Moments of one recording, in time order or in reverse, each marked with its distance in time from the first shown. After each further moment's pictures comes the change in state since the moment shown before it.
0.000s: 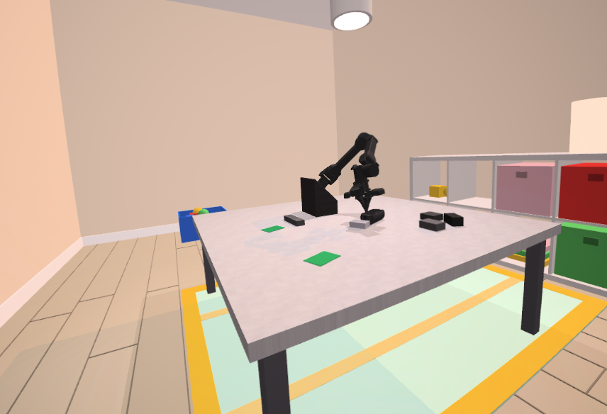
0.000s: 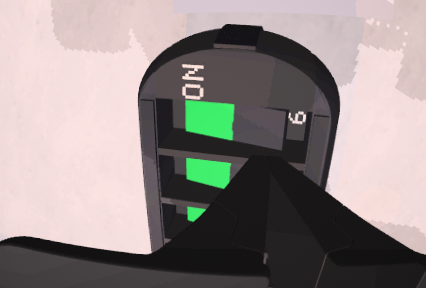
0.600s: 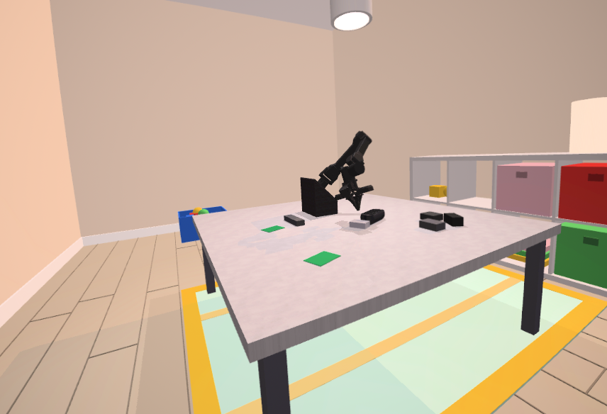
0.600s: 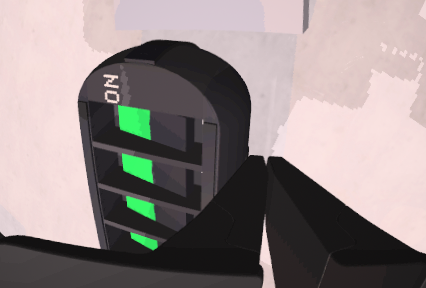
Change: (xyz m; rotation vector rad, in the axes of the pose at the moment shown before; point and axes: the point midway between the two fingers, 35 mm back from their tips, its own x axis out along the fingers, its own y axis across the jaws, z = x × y) arm -0.008 -0.041 0.009 -0.013 -0.011 0.146
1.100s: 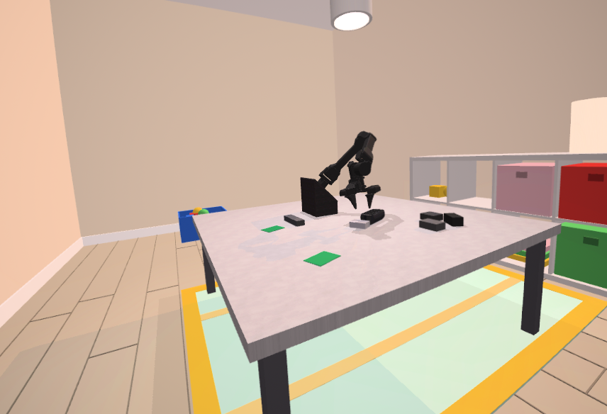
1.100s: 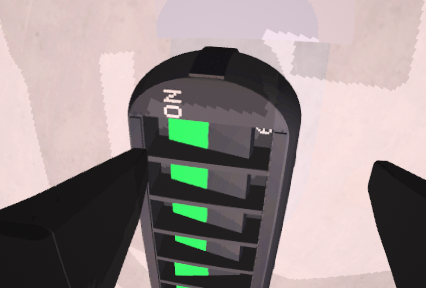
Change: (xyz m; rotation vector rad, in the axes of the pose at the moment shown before) arm -0.004 0.034 0.009 0.011 0.080 -0.158
